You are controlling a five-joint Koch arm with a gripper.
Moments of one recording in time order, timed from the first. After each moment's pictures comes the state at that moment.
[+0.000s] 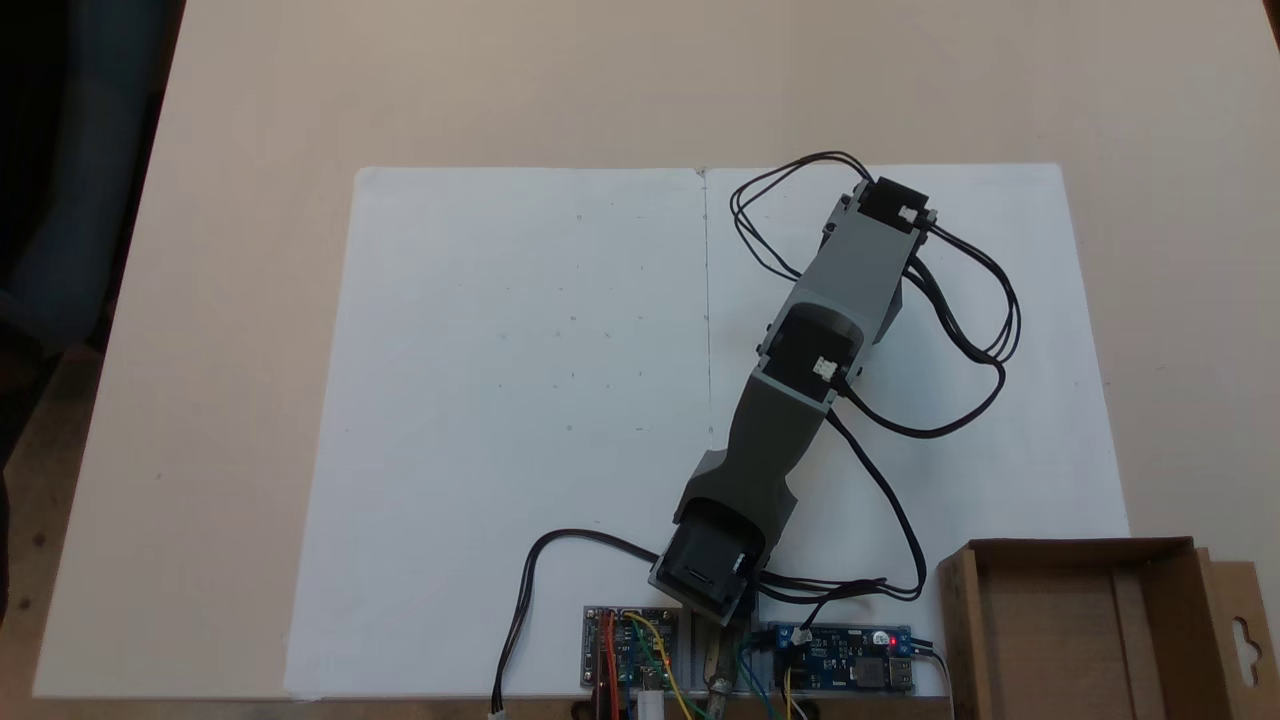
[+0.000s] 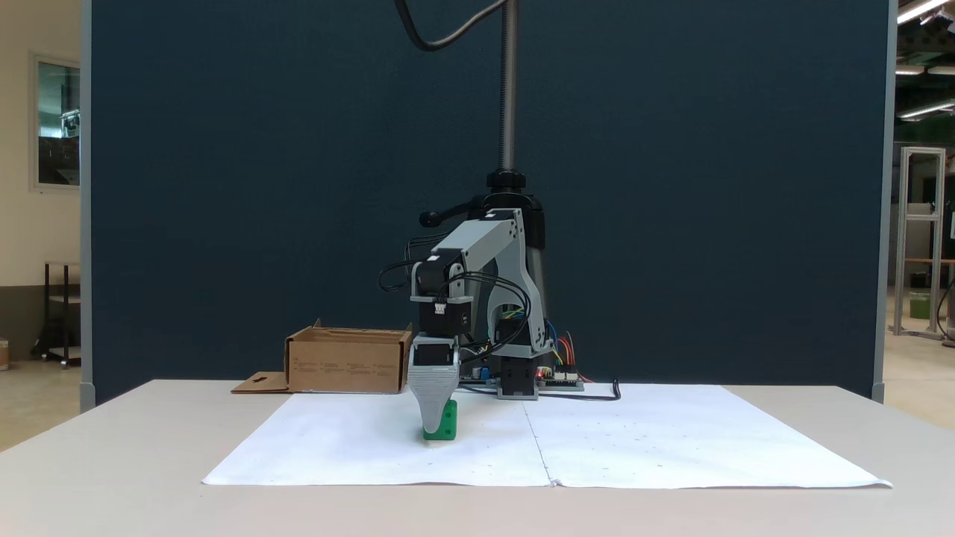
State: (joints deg) arm 28.9 70.1 91.8 41.7 -26.5
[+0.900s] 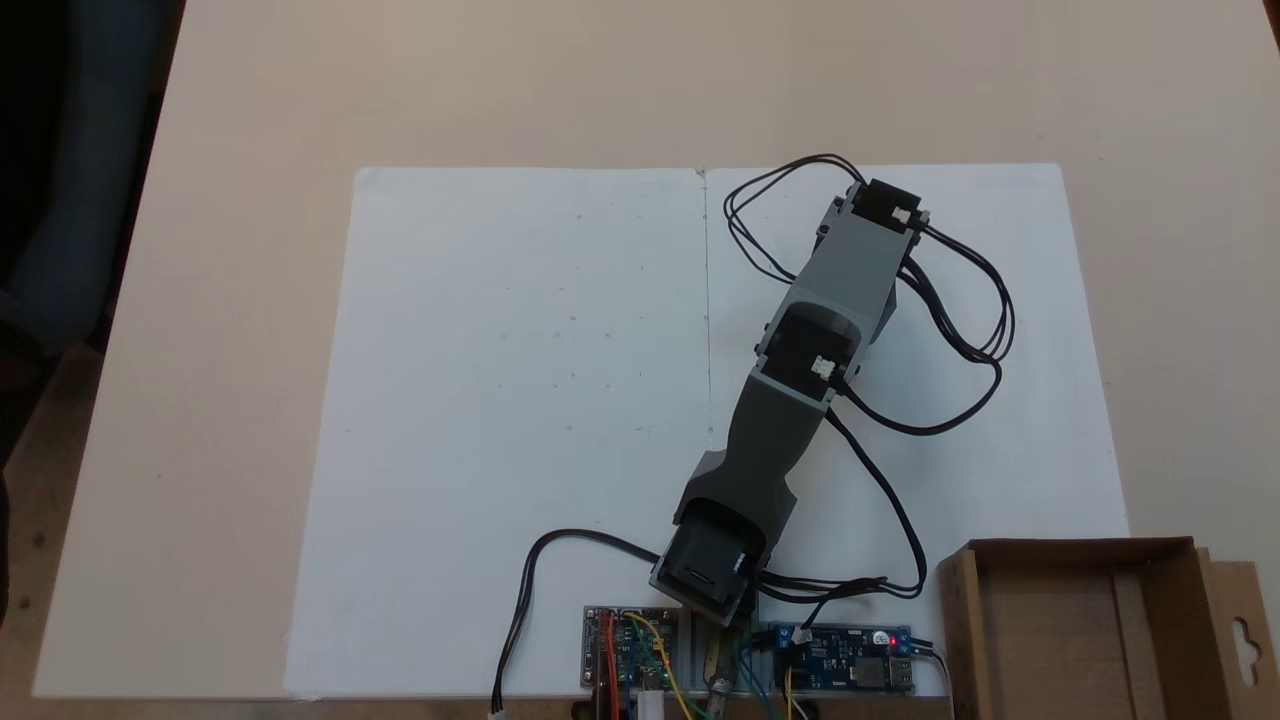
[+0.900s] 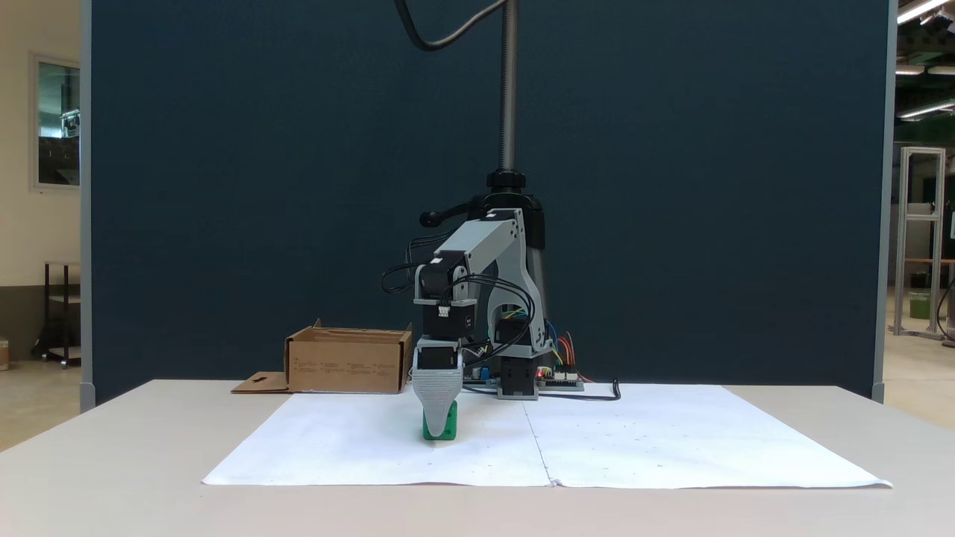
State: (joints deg) arm 27.9 70.1 93.1 40.7 -26.5
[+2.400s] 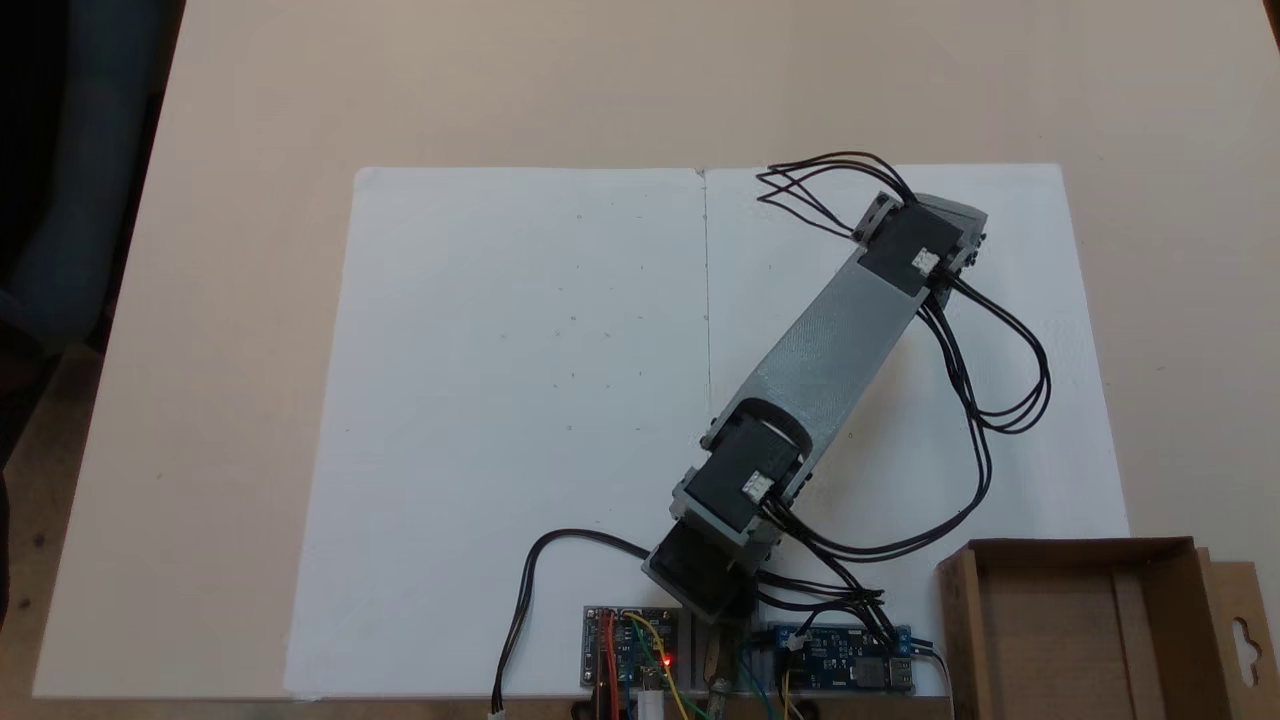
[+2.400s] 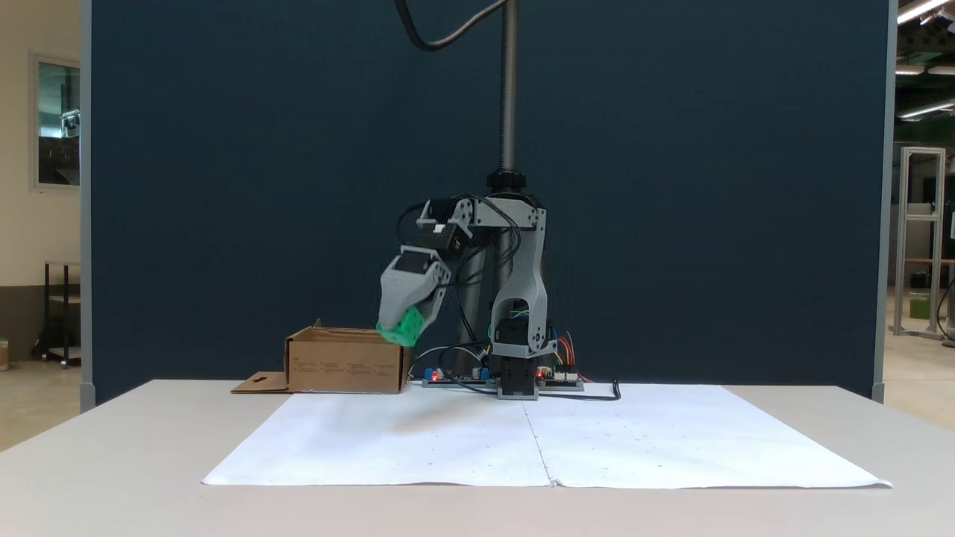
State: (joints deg) arm 39.5 98.3 94.3 30.5 -14.4
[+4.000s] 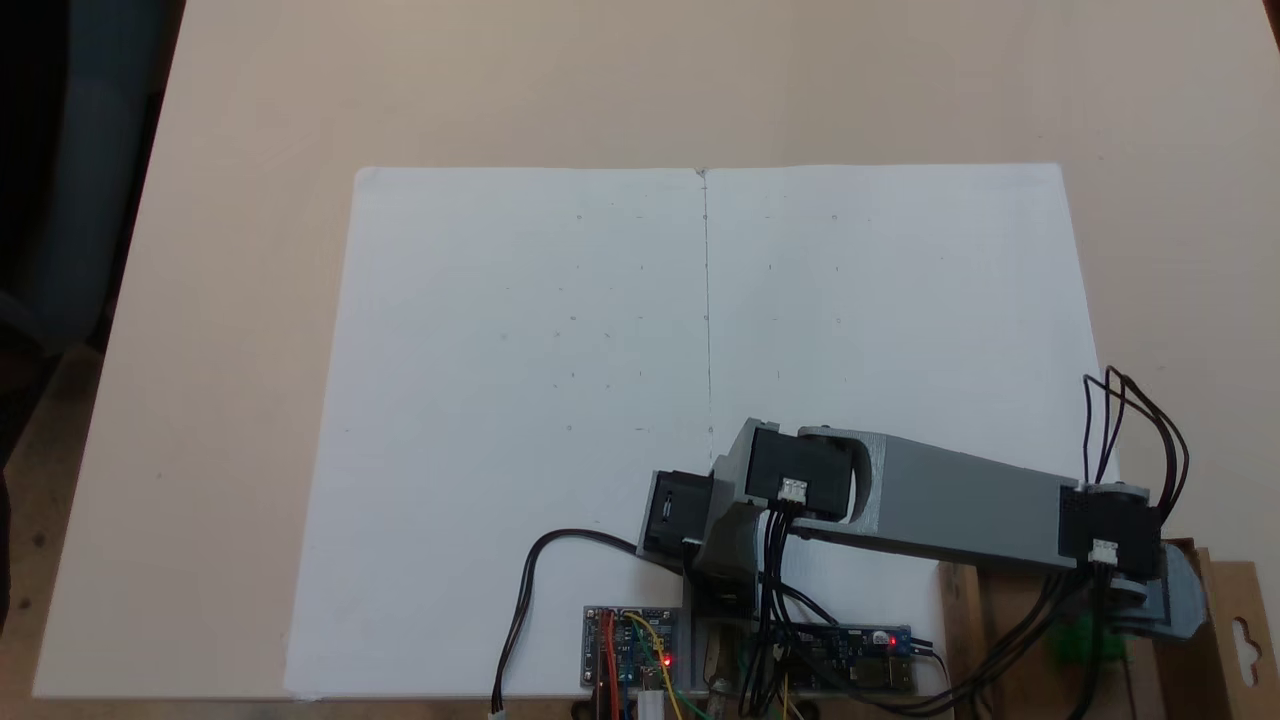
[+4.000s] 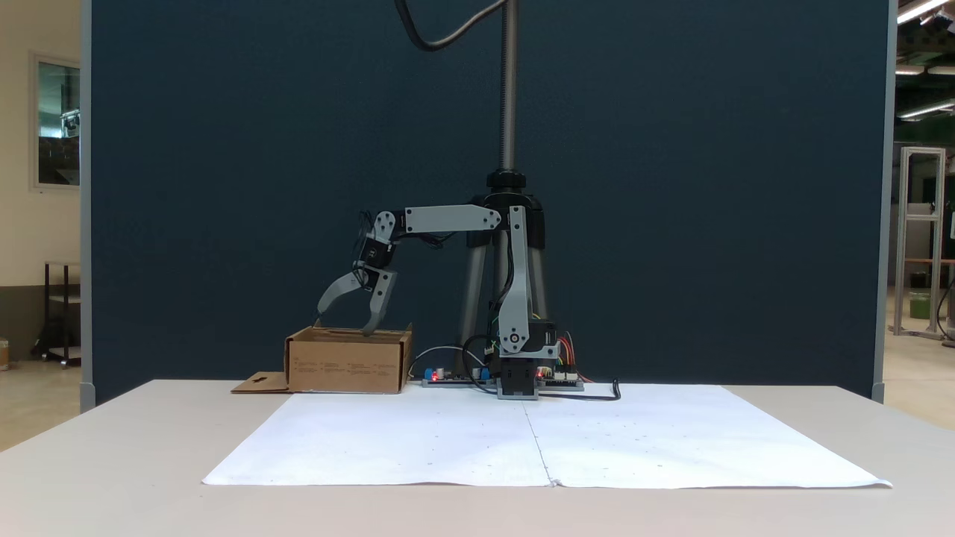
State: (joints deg) arm 99.4 85.7 86.4 37.4 -3.2
